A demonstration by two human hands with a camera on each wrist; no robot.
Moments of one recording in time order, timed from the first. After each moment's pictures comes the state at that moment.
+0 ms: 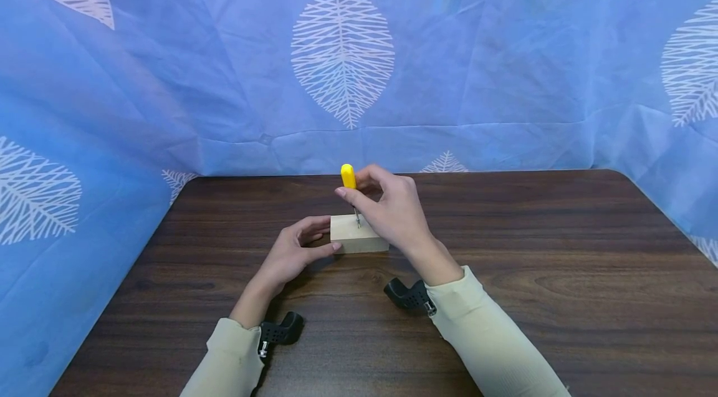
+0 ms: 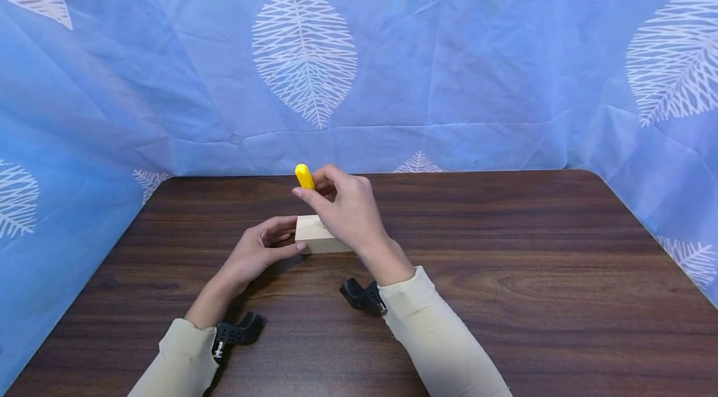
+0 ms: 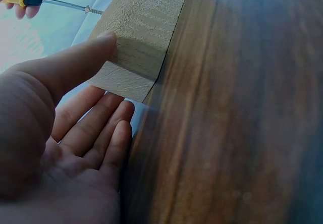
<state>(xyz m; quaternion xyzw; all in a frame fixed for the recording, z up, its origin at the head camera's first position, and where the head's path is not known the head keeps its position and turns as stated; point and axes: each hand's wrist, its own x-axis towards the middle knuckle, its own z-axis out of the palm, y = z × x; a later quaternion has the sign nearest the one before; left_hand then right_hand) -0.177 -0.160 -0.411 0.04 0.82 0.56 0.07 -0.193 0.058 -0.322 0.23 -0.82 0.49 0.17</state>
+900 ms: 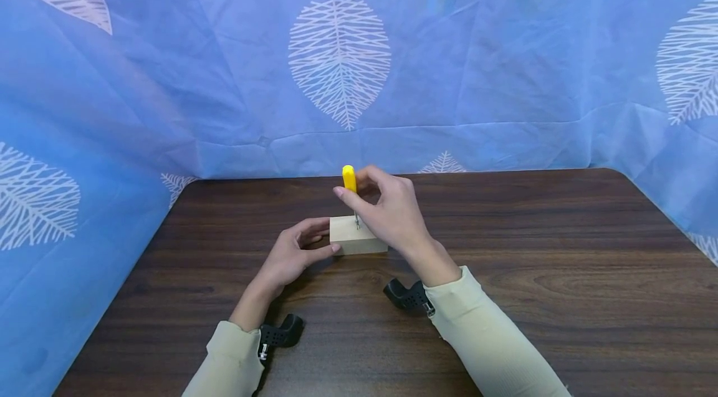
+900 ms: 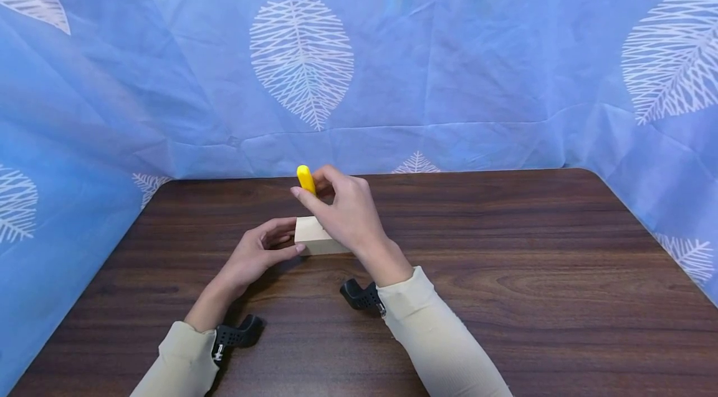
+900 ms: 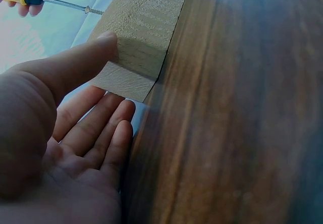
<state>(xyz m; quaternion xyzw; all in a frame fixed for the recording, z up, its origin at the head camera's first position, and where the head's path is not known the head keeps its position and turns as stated) -0.177 -0.160 -0.411 0.05 0.83 0.56 0.08 -0.192 0.058 -0.323 0.23 -0.83 0.48 0.18</state>
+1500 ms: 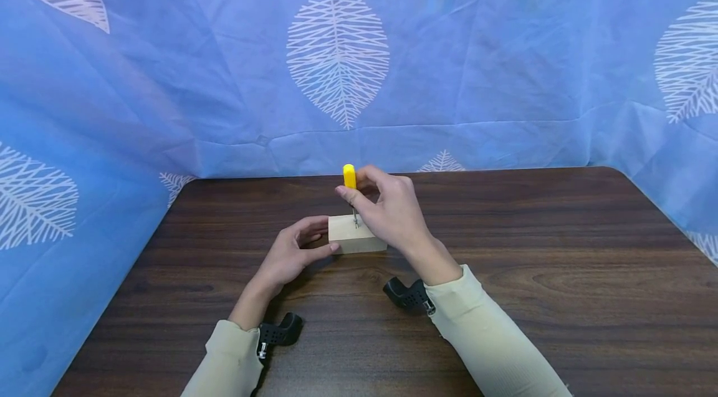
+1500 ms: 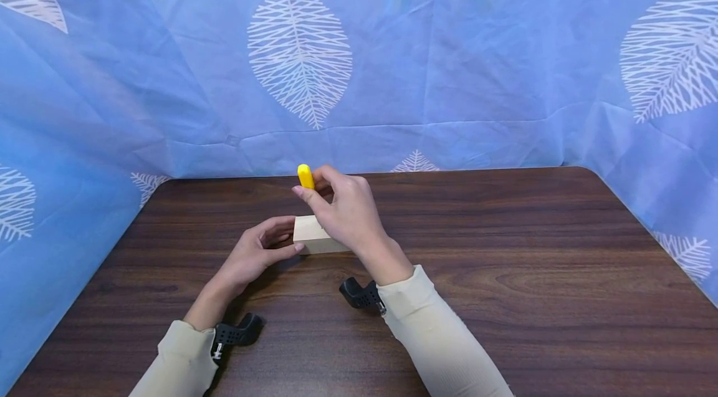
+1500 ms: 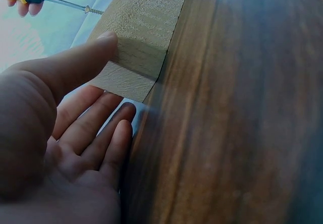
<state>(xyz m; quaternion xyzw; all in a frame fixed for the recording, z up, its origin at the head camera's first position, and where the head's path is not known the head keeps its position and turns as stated) -0.178 -0.161 -0.412 0.07 0.82 0.56 0.07 -0.191 0.060 -0.321 0.23 -0.83 0.47 0.18</state>
